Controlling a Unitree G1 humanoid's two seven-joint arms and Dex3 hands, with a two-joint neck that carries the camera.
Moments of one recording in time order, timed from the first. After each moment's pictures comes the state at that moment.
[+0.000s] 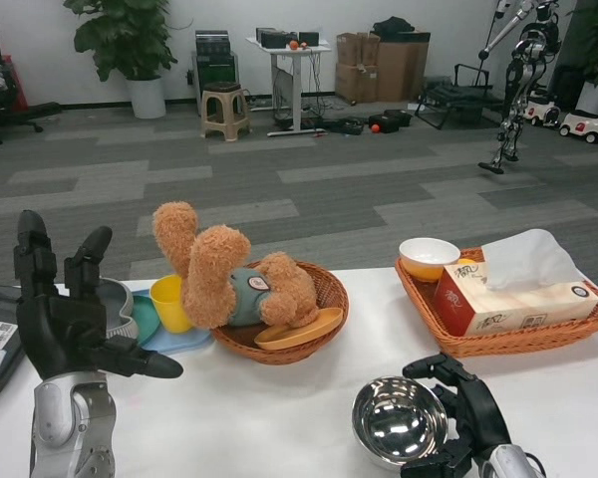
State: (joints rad) left arm -0.41 0.24 -0.10 0.55 -0.64 -0.98 0.15; right arm -0.35 -0.28 0.05 0.96 0.27 -0.56 0.10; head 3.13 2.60
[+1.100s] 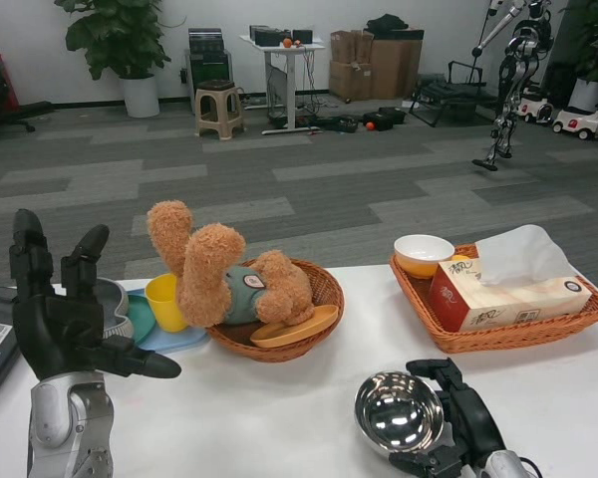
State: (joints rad) left arm -0.41 0.24 -0.11 0.54 -0.64 -0.98 0.15; right arm -0.38 -0.28 0.06 1.08 0.22 -0.63 0.13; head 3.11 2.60
